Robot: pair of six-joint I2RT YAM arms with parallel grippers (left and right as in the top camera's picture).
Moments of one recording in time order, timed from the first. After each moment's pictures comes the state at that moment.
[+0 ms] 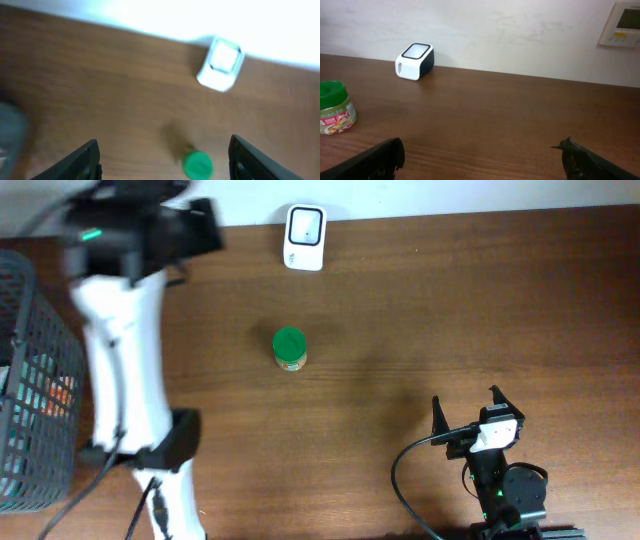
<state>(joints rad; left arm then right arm) -0.13 2.17 3.02 -1.69 -0.12 -0.32 0.07 0.01 0.01 -0.07 -0.02 -0.05</state>
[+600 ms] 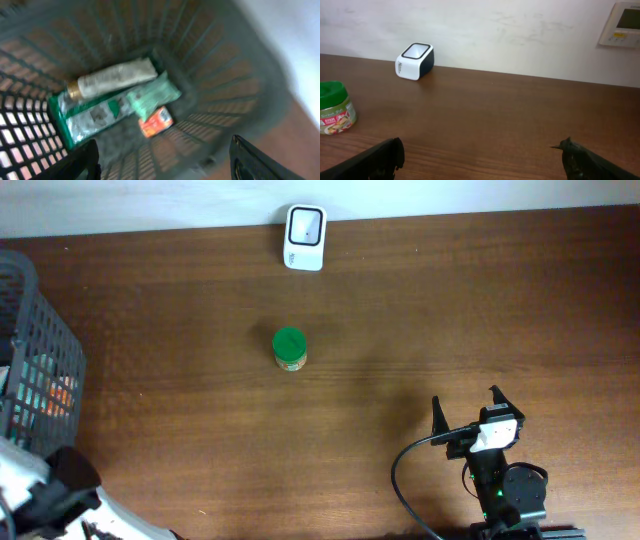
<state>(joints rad) 0.66 2.02 2.75 -1.67 -0.14 -0.36 0.07 0.01 0.01 -0.07 -0.02 -0.06</state>
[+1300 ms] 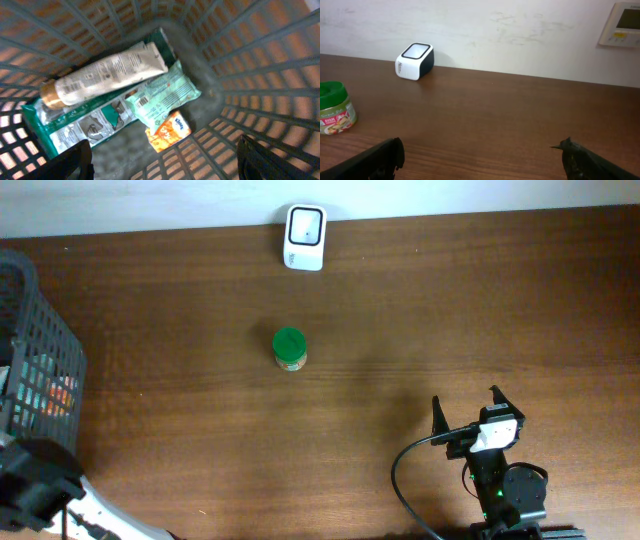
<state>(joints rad) 0.75 2.15 2.50 -1.48 -0.05 -0.25 0.07 0.01 0.01 -0.07 -0.02 -0.06</state>
